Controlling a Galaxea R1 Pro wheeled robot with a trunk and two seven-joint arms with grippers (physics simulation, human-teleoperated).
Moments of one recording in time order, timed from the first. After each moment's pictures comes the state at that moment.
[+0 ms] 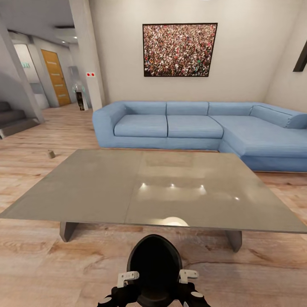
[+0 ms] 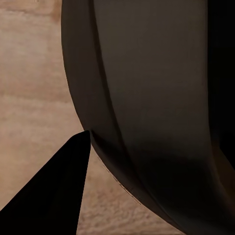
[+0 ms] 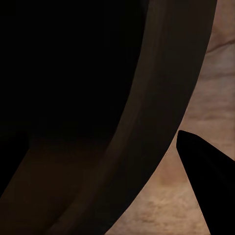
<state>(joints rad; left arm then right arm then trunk) -0.34 -0.16 -0.10 -0.47 0.19 0.07 0.00 -0.39 0.17 0.14 -0.41 -0.17 0.07 -0.08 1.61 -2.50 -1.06</state>
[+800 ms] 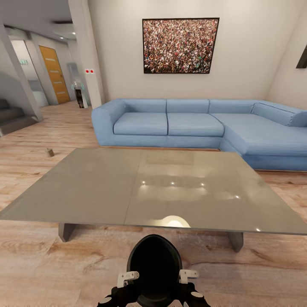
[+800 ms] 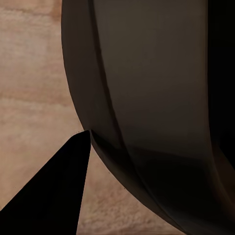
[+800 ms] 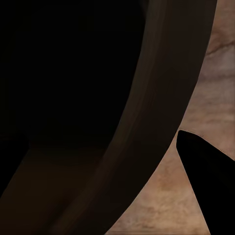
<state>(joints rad) -0.34 -0.16 -0.10 -0.47 0.19 0.07 0.00 -0.39 0.17 0.14 -0.41 -0.17 0.07 -0.08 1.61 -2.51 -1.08</state>
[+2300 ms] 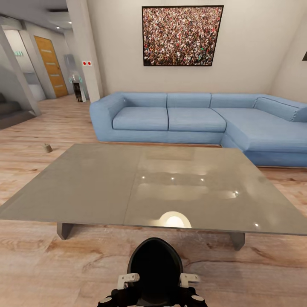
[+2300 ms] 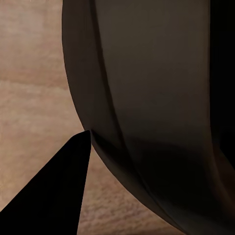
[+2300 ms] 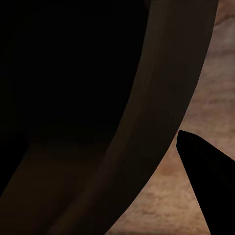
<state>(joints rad) -0.34 -0.16 -0.11 -0.47 0.19 0.12 0.00 -0.37 0.17 0.13 -0.41 -0.18 0.09 -0.09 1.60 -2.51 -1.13</state>
